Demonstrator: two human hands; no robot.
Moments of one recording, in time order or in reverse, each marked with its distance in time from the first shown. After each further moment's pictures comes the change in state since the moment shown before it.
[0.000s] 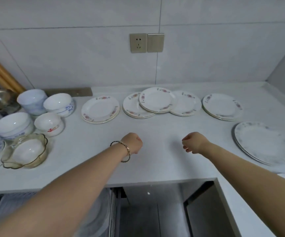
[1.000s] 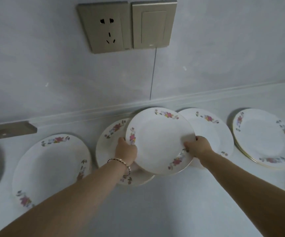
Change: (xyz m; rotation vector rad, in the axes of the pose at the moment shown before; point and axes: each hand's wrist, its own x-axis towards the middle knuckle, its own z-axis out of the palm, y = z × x) left_hand 0.389 0.047 -0.034 -0.380 0.109 -0.266; right_hand 0.360 -0.078 -0.036 0.296 0.237 0.372
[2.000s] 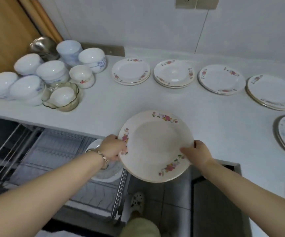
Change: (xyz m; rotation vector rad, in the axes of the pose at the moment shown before) left_hand -0.428 -0.278 -0.084 -0.243 0.034 -0.204; right_hand -0.360 0.273 -0.026 -0.164 -0.378 -0.359
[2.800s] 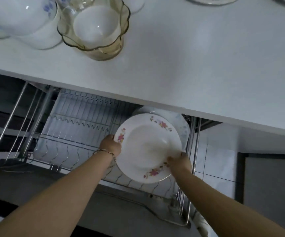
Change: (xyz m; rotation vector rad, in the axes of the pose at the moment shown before) left_hand 0.235 -0.238 -0.190 0.403 0.150 -0.220; right_hand 0.077 0.033 0.398 0.020 -0.027 0.428
